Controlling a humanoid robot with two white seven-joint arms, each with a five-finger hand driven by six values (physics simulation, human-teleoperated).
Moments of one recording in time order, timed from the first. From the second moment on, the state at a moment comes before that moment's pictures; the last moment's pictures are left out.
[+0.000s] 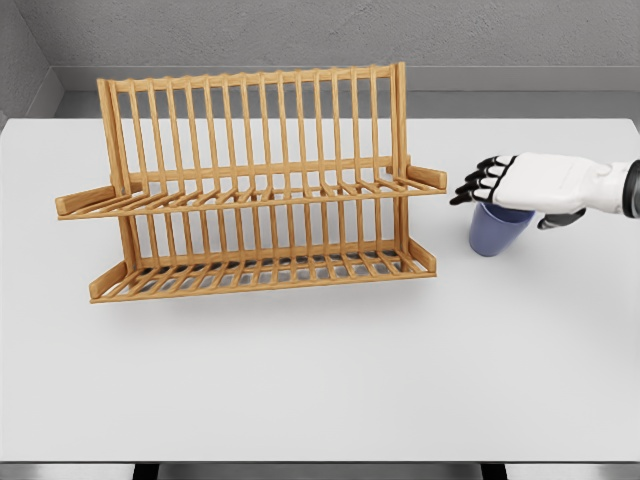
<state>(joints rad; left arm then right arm) 0.05 0.00 -0.15 -0.08 -0.12 -0.12 -0.21 -0.70 -0.94 0.64 -1.55 0.49 -0.61 0.61</state>
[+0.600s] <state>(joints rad) 0.05 0.00 -0.15 -0.08 -0.12 -0.12 -0.21 -0.72 -0.90 0.66 -1.47 0.49 -0.61 0.61</state>
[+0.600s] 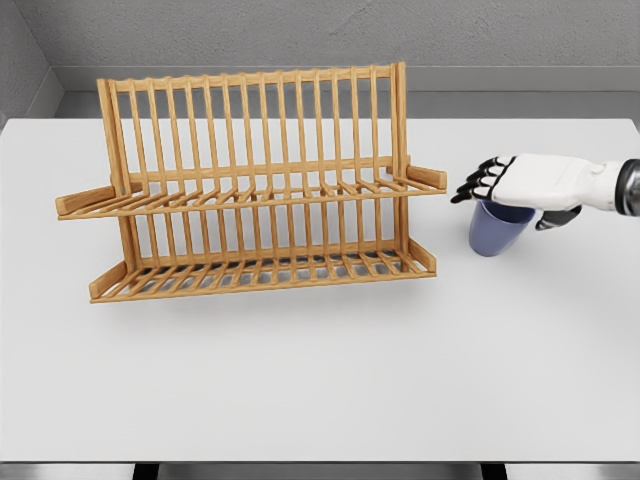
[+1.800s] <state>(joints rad) 0.05 0.00 -0.15 -0.08 -0.12 -0.12 -0.21 -0.74 -0.90 0.67 -1.44 0.49 -0.61 0.61</state>
